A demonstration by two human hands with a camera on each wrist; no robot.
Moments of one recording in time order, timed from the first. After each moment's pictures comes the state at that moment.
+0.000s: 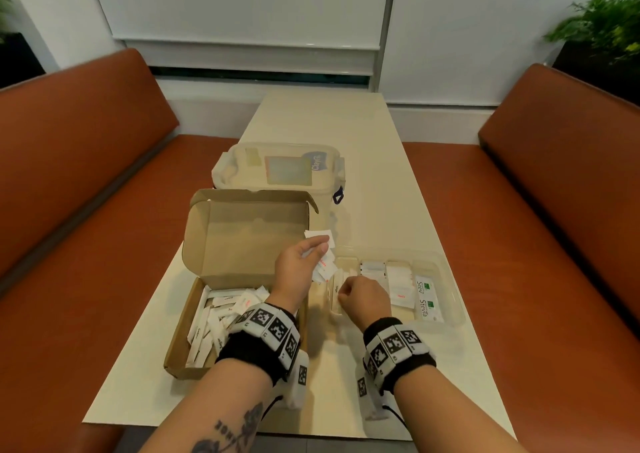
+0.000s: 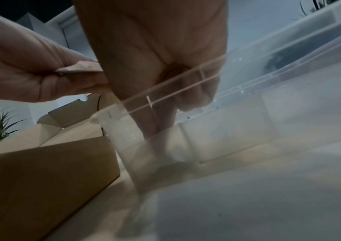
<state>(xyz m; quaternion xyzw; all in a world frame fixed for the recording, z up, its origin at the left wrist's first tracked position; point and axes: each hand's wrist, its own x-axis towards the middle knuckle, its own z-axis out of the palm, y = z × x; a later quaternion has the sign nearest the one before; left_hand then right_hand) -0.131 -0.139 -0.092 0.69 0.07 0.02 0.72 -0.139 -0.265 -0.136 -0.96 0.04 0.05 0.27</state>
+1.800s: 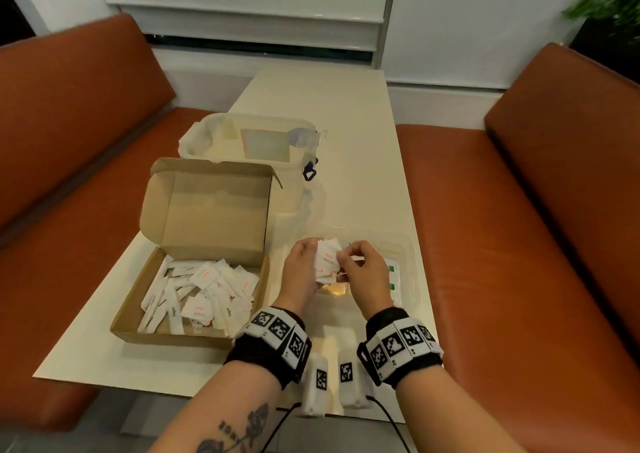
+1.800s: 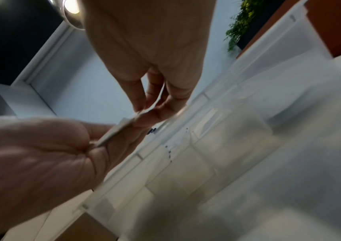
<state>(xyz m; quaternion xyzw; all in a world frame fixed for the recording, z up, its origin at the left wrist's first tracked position) -0.153 -0.227 -0.118 0.59 0.17 -0.02 0.79 -0.152 -0.335 -0.122 -0.75 0.07 -0.02 0.66</state>
